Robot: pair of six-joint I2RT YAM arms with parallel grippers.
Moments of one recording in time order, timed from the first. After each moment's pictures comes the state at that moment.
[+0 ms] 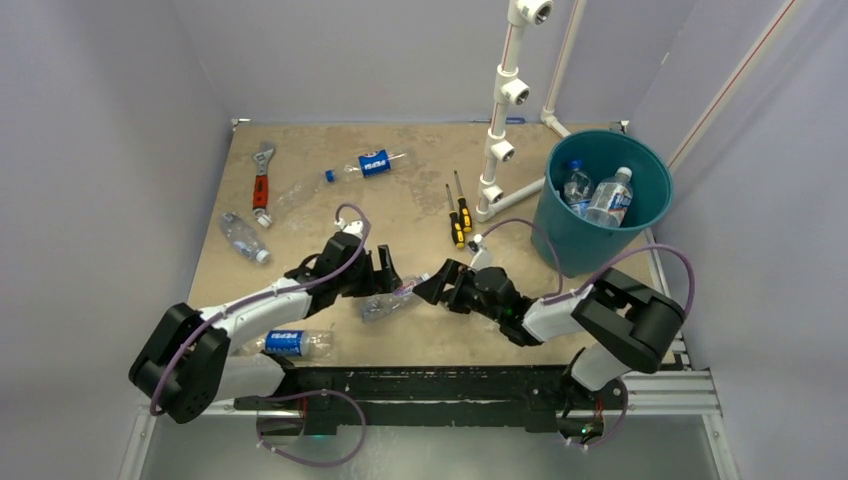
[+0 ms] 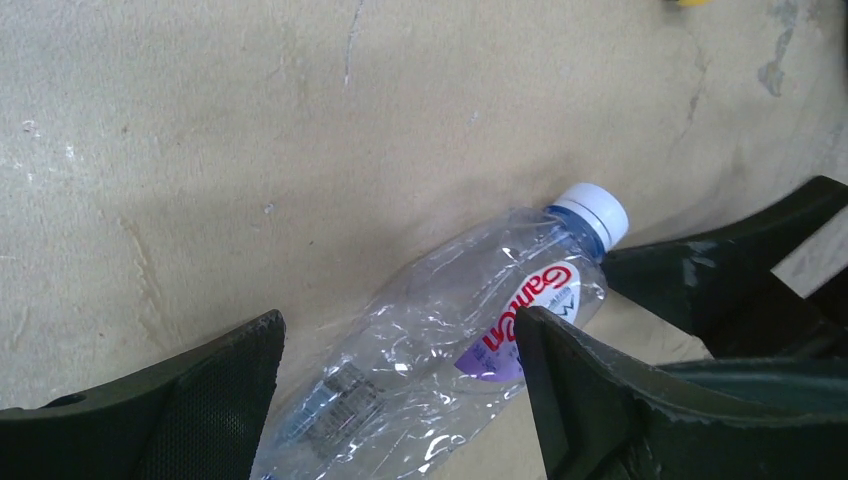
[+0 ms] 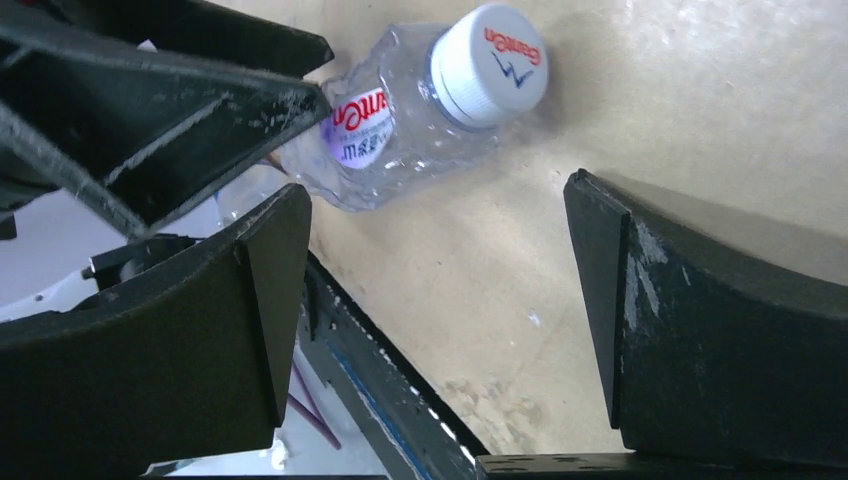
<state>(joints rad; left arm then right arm) -0.58 1.27 0.53 -0.06 0.03 -0.67 0.88 1.52 0.32 0.79 0.04 1.06</state>
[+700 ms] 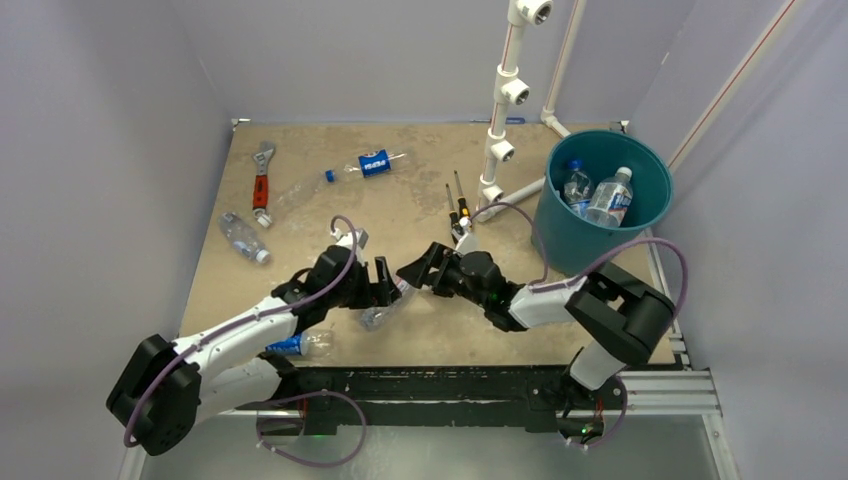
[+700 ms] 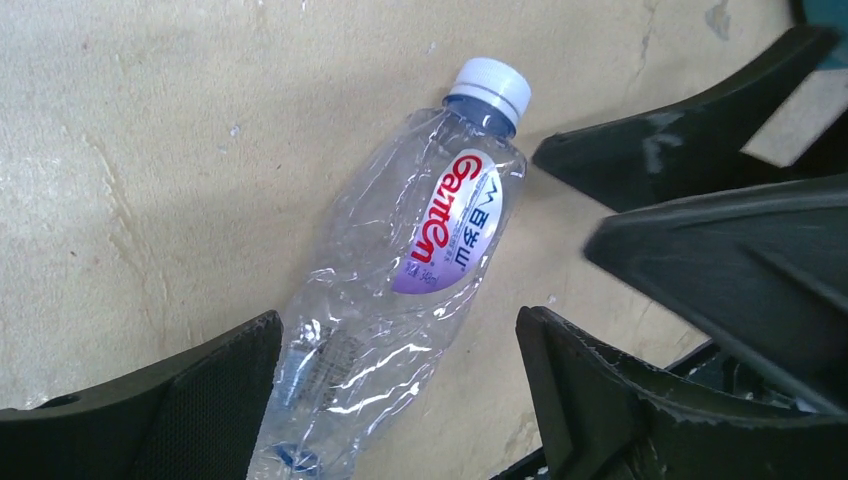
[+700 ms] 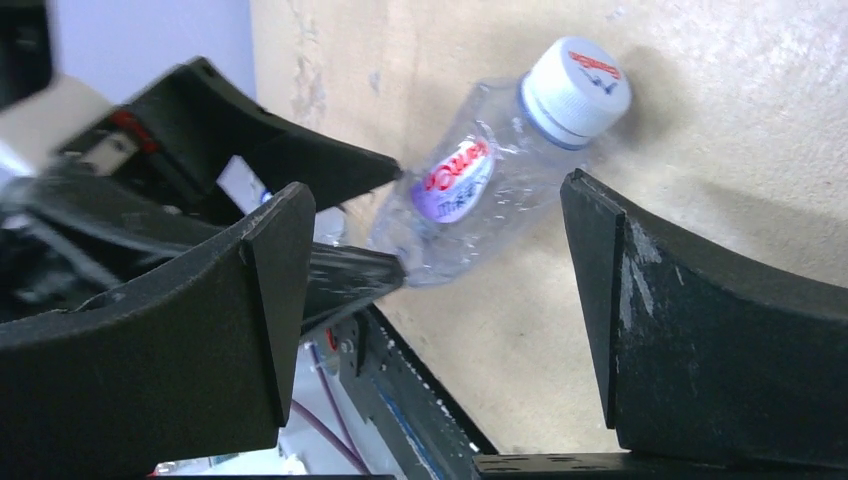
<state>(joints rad) -0.64 1.05 0.45 -0.13 0.05 -0.70 0.88 1.63 0.50 0.79 0.02 1.07</state>
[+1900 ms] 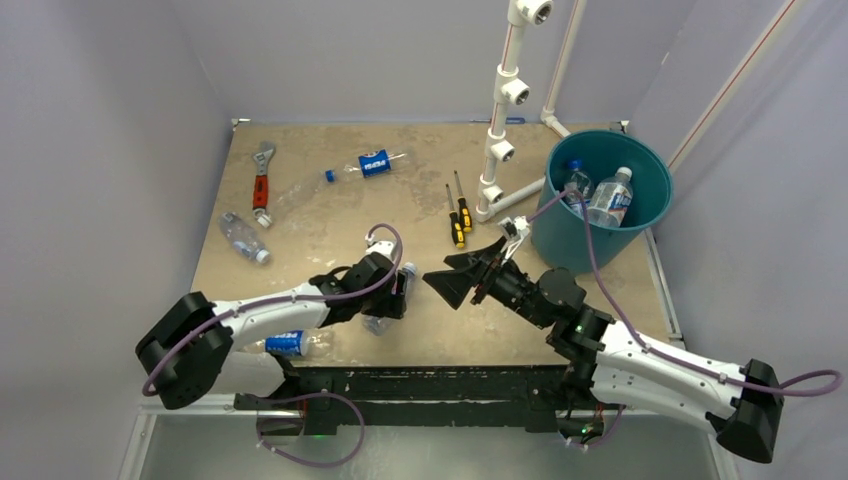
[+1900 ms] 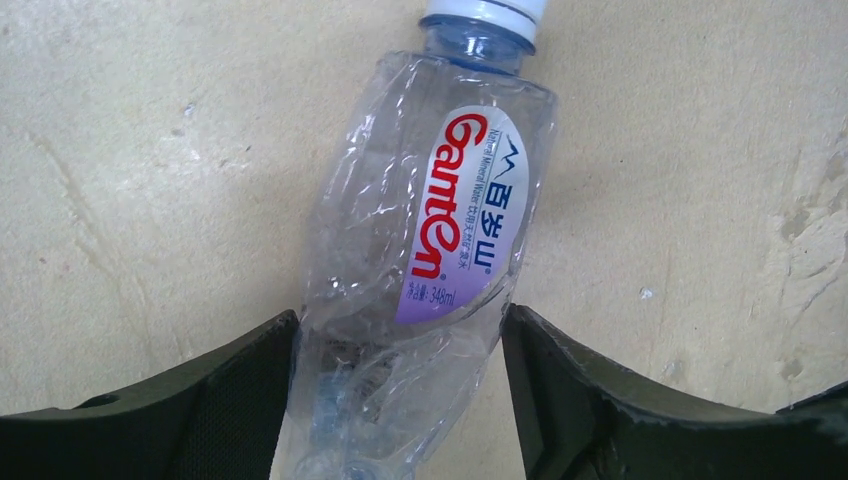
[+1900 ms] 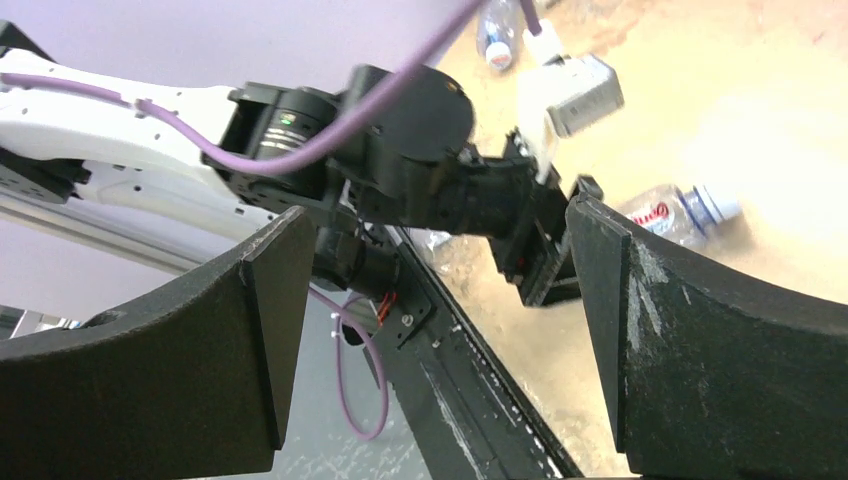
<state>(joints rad) -0.85 1.28 0.57 -0.22 -0.18 -0.62 1.01 0.77 0.47 0.39 0.08 0.70</state>
